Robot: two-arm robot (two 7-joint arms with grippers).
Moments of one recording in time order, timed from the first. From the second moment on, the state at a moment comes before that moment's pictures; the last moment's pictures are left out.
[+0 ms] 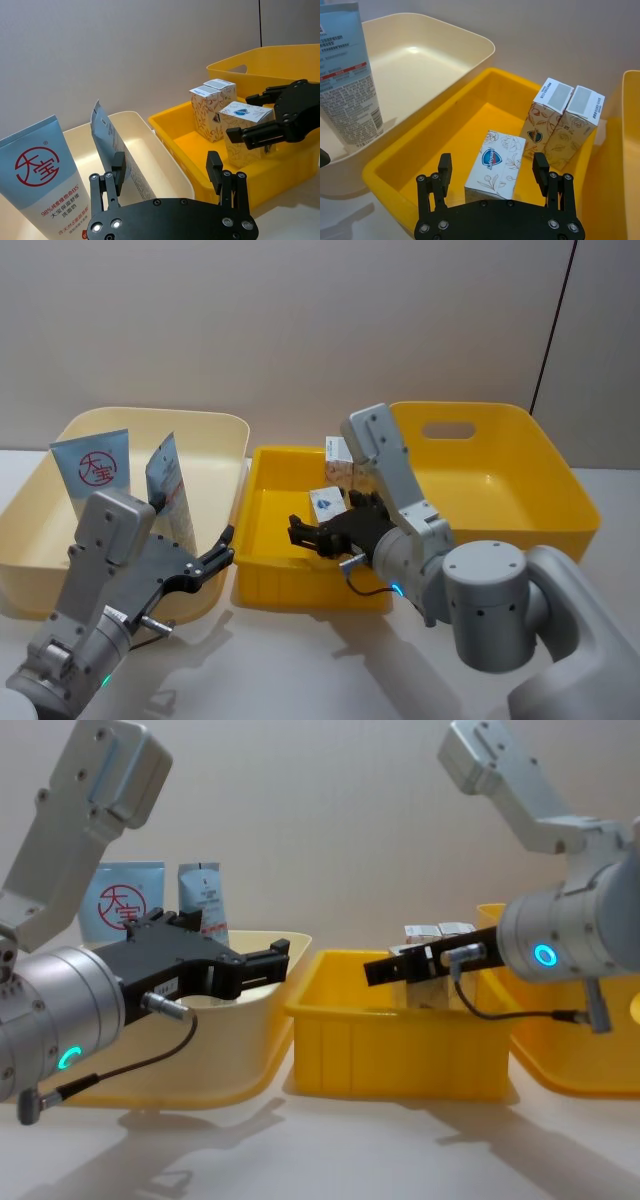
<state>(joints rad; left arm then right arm) -0.24 0.38 0.45 -1.63 -0.20 0.01 -0.01 0.46 0.14 -0.42 -1.47 0.13 0.60 0.10</state>
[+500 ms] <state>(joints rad) -0.24 0.38 0.45 -1.63 -0.20 0.01 -0.01 0.48 0.10 -0.43 -1.42 0.11 0.61 0.08</state>
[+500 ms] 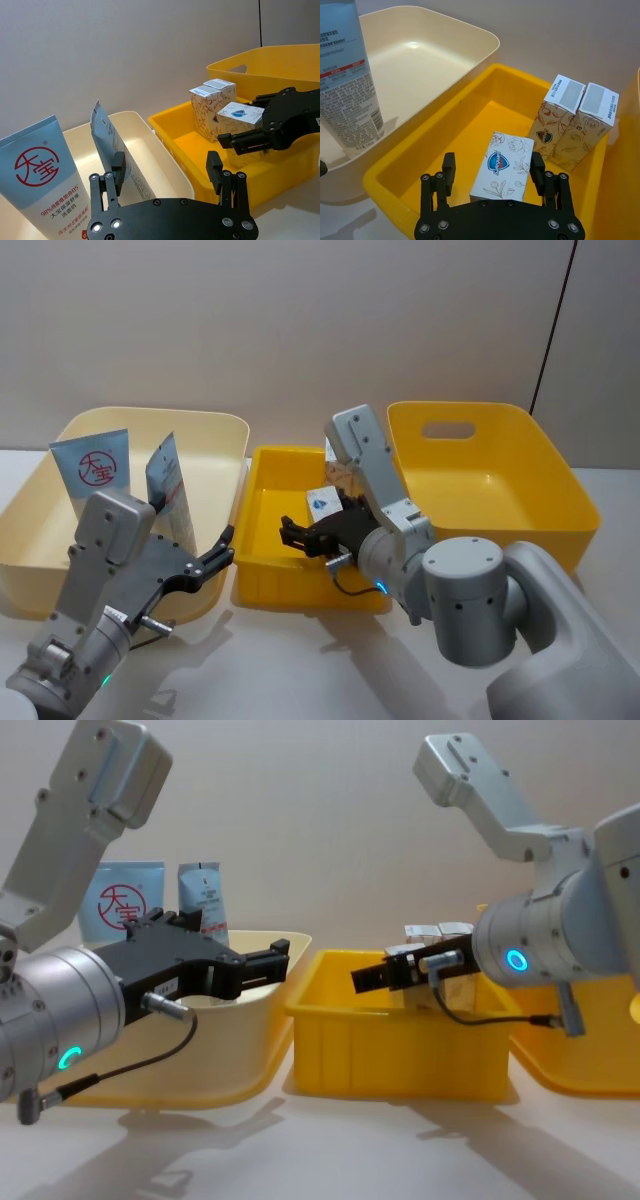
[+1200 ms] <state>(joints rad) -0.24 0.38 0.45 -1.63 -0.20 0.01 -0.01 0.49 0.08 -0.43 -1.40 0.10 0.62 0.08</state>
